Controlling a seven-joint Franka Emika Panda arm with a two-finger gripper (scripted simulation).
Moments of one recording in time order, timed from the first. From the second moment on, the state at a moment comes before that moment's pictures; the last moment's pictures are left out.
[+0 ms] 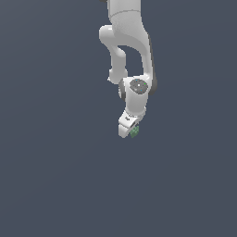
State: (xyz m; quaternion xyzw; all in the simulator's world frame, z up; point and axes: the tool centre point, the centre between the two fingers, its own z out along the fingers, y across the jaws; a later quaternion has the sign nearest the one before) arm -0.071 0.075 0.048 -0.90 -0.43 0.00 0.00
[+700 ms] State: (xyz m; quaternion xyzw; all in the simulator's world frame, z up) arm -0.070 0.075 0.047 -0.90 -0.43 0.00 0.00
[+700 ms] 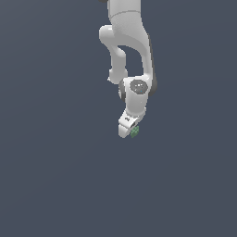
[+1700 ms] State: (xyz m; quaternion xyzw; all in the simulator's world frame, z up) arm -0.034 0.112 0.153 -0.90 -0.43 0.00 0.00
